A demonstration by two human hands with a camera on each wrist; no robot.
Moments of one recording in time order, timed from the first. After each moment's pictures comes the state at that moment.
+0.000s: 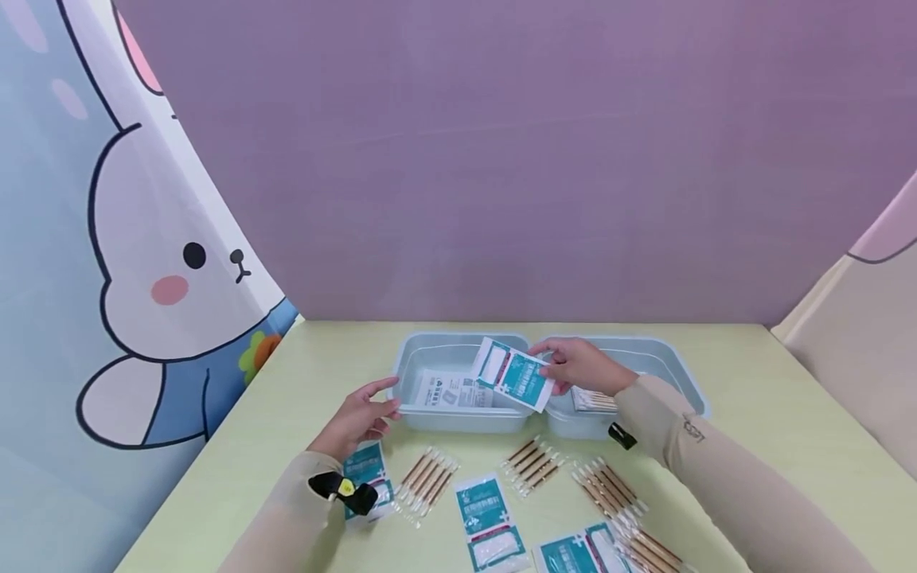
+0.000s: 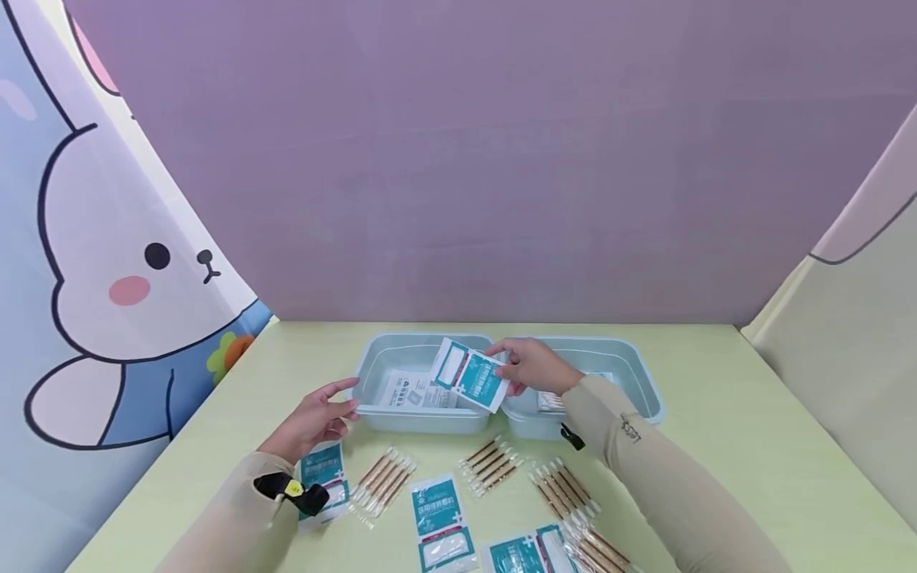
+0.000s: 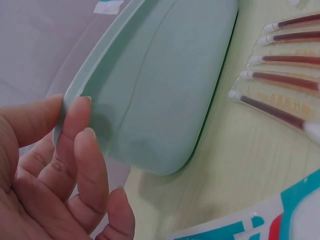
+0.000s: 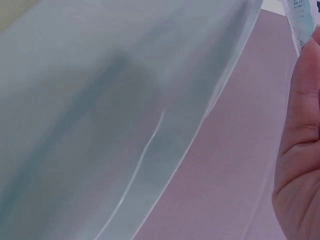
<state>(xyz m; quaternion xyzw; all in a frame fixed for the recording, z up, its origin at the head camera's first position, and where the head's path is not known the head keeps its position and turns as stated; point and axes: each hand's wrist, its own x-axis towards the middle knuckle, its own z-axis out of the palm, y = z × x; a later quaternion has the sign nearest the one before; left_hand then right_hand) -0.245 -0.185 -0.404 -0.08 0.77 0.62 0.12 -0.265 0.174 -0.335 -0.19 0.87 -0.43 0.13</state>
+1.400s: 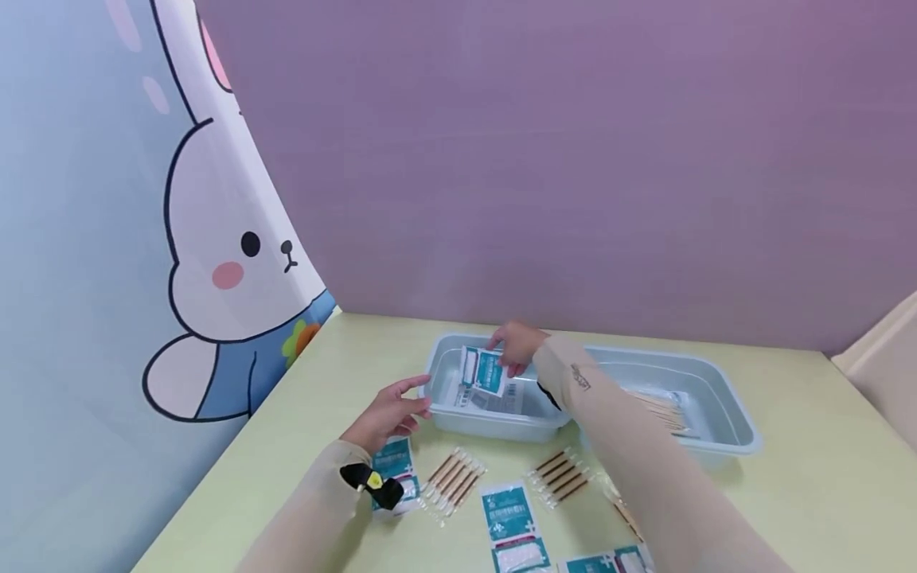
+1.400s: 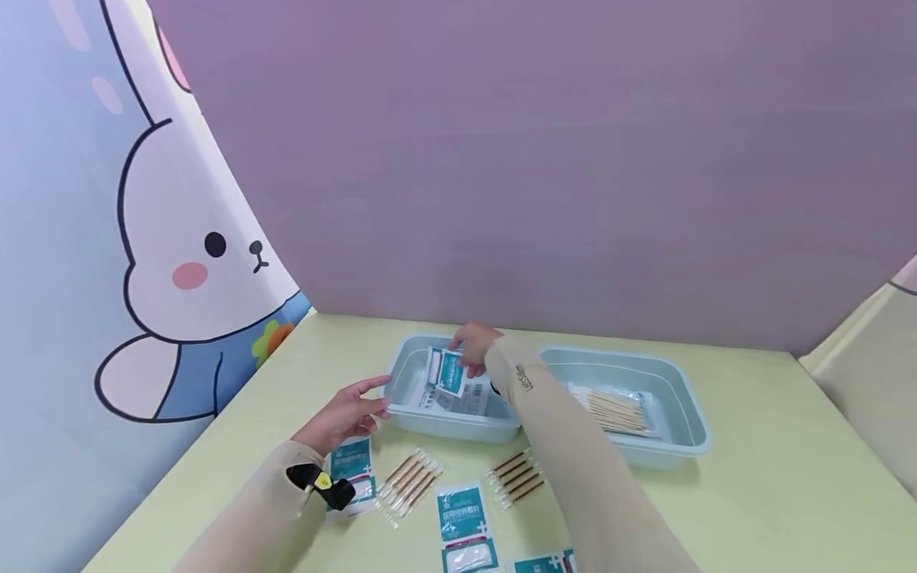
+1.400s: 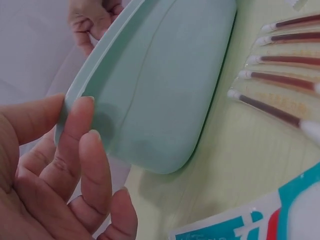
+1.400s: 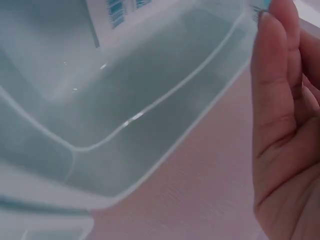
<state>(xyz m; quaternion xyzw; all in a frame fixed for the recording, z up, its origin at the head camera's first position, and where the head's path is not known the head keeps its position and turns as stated) -0.240 -0.190 -0.398 -0.10 0.77 0.61 0.13 -0.331 0.037 -0.321 -0.15 0.93 -0.28 0.20</state>
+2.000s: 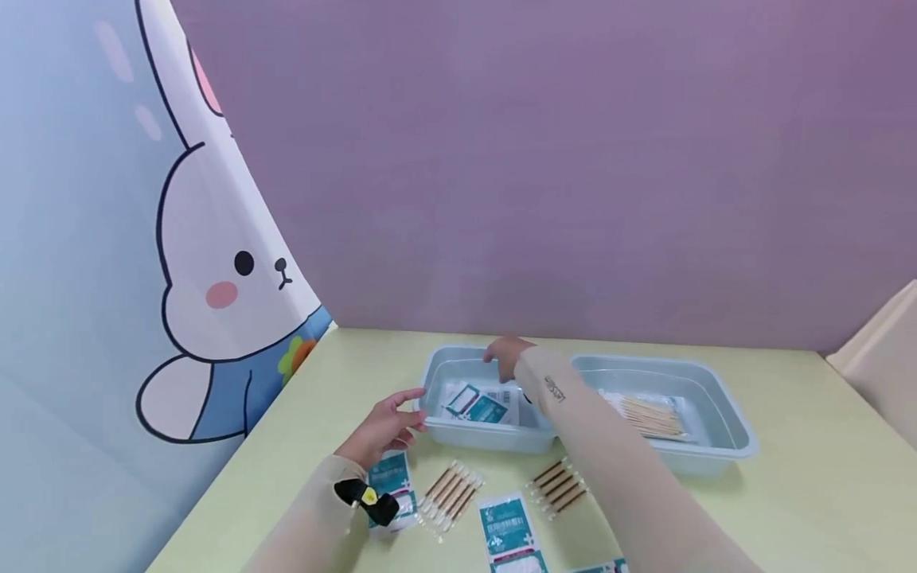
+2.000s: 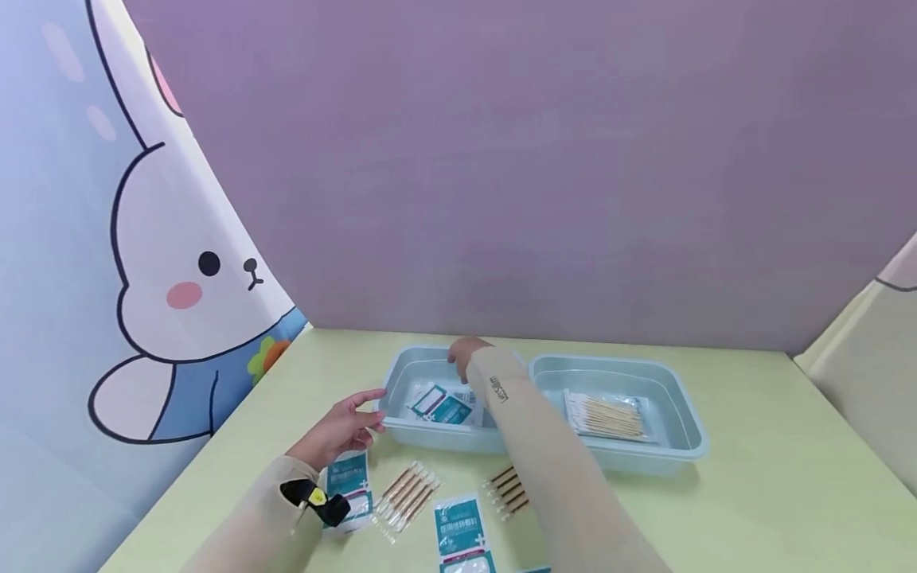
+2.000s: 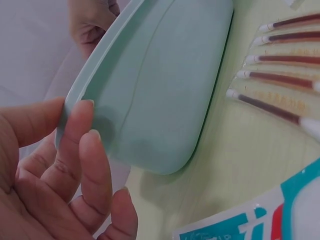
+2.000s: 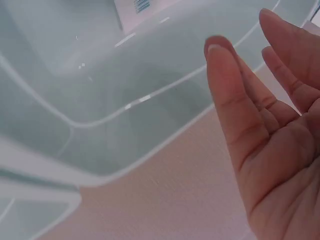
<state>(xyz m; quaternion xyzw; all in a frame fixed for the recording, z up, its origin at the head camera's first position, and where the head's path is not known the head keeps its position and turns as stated) -0.240 -0.184 -0.403 -0.08 0.78 0.60 0.12 -0.324 0.038 -0.329 -0.16 0.96 -0.17 0.17</state>
